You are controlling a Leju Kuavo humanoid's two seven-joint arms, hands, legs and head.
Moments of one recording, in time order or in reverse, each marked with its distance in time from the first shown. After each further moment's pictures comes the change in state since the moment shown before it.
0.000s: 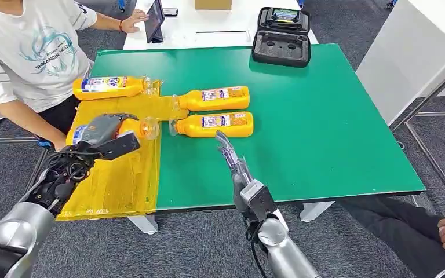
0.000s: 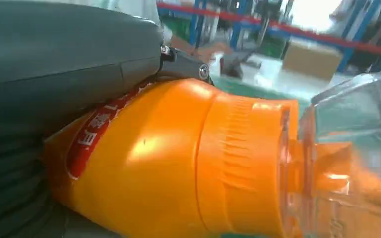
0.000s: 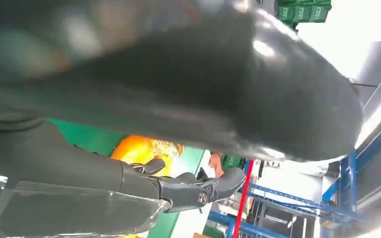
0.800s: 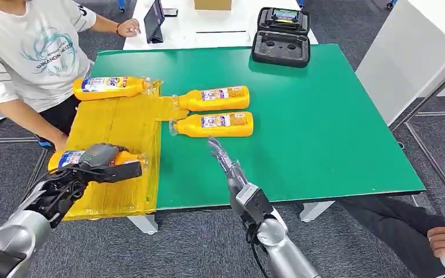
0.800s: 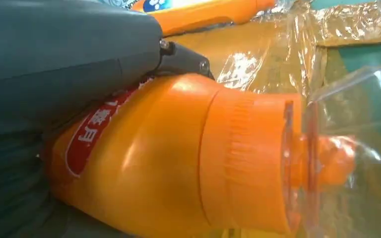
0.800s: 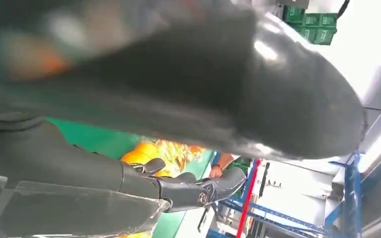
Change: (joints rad) left arm 0.014 0.027 -0.086 0.179 -0.217 -0.071 0.125; right arm -0.007 0.003 -0.005 0.027 0.045 0.068 -0.006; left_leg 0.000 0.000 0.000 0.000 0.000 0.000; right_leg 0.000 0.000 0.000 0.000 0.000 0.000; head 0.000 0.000
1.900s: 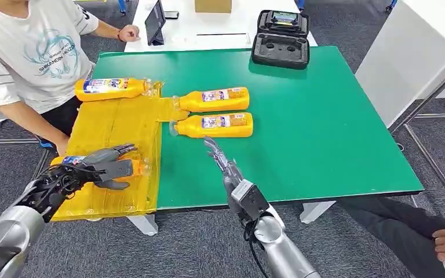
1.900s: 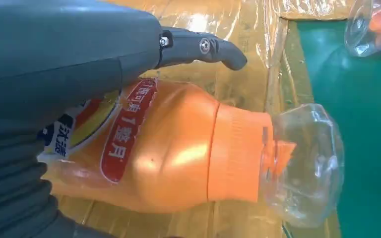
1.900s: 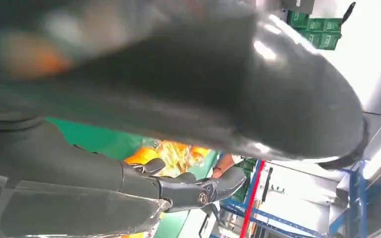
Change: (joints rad) left arm -0.032 0.016 0.020 0.055 0.129 -0.264 -0.162; right arm -0.022 0.016 -0.007 0.041 0.013 0.012 0.008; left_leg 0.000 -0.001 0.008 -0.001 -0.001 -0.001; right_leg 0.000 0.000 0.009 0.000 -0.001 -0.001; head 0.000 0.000
